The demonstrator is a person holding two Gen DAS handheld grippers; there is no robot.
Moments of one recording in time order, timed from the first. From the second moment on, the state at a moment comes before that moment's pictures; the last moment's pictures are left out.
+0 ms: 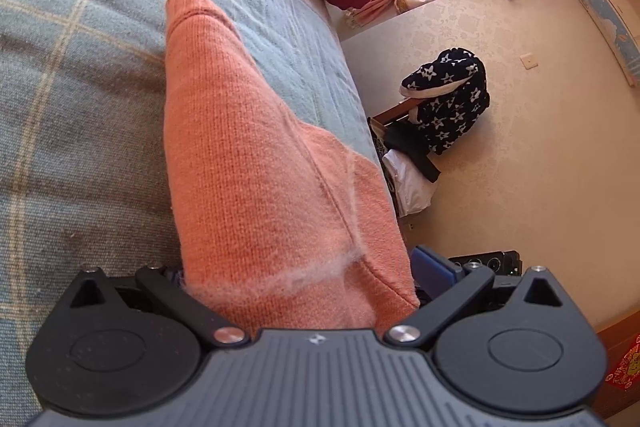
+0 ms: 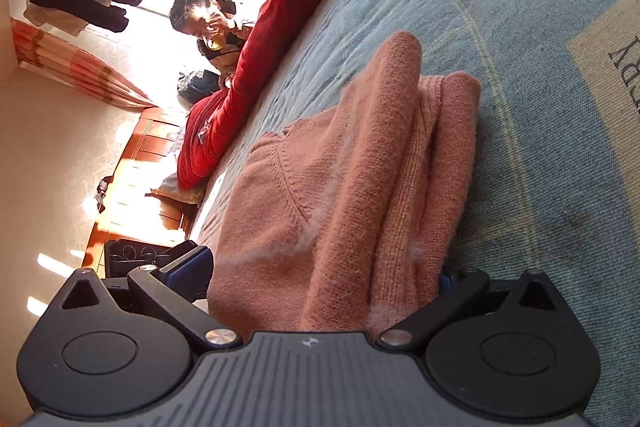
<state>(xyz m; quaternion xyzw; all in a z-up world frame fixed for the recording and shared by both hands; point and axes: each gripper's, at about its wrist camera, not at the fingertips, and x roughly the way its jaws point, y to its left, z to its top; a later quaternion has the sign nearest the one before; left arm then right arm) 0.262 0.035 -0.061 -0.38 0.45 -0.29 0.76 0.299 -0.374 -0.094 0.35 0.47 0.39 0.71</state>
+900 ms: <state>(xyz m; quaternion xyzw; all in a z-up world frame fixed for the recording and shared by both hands) 0.203 0.122 -0.026 -0.40 0.38 -0.26 0.79 0.278 -0.274 -0.037 0.25 0.46 0.45 0.72</state>
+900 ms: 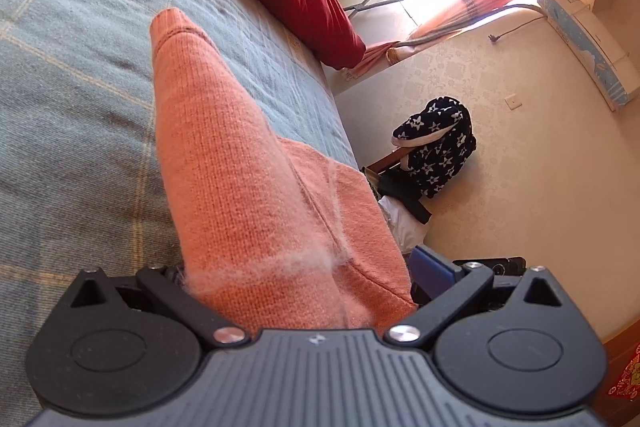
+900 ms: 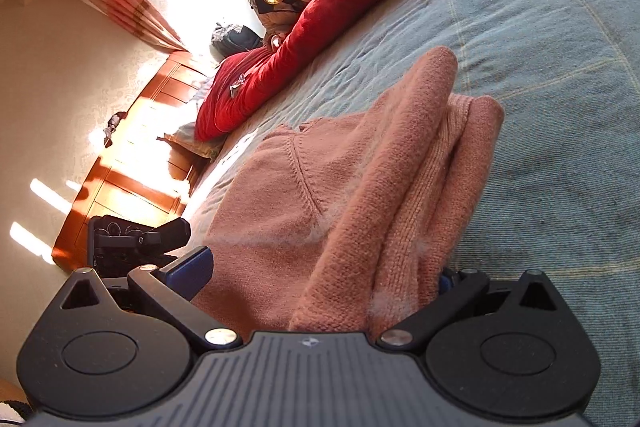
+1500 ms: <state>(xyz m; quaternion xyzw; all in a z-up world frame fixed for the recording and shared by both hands) 0.127 0.254 -0.015 -0.44 0.31 -0.19 0.82 0.248 -0.101 -0.008 0.15 0.46 0.52 0.70</state>
